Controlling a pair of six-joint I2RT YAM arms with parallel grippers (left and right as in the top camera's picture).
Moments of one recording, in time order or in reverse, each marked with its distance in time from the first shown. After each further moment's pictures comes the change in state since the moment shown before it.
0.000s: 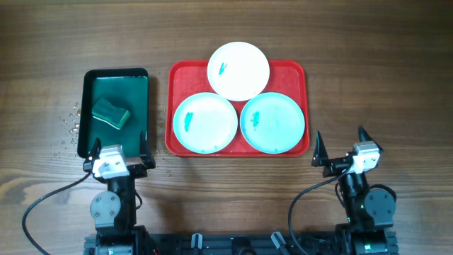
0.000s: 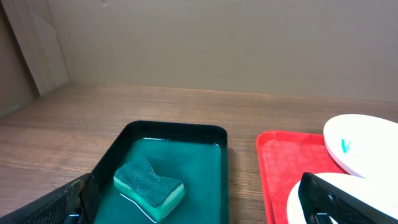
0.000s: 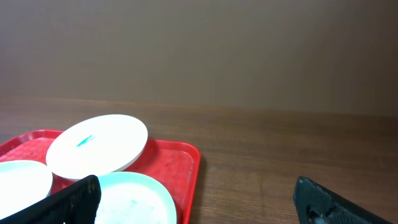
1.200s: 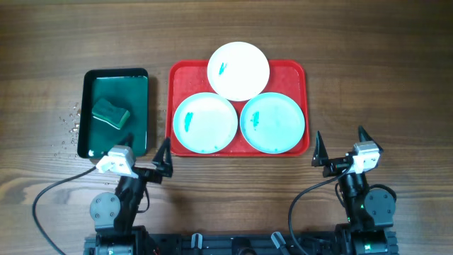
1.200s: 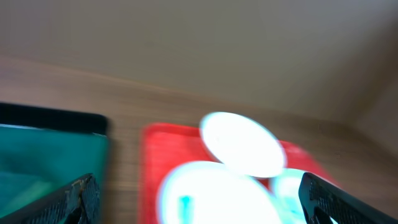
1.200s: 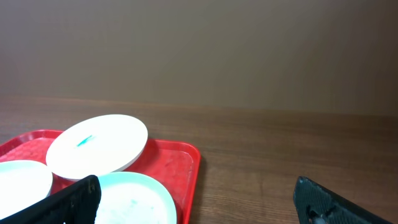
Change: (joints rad) left arm 0.000 0.000 0.000 0.025 0.438 -0.318; right arm 0.000 0.000 0.000 0.000 0.000 0.000
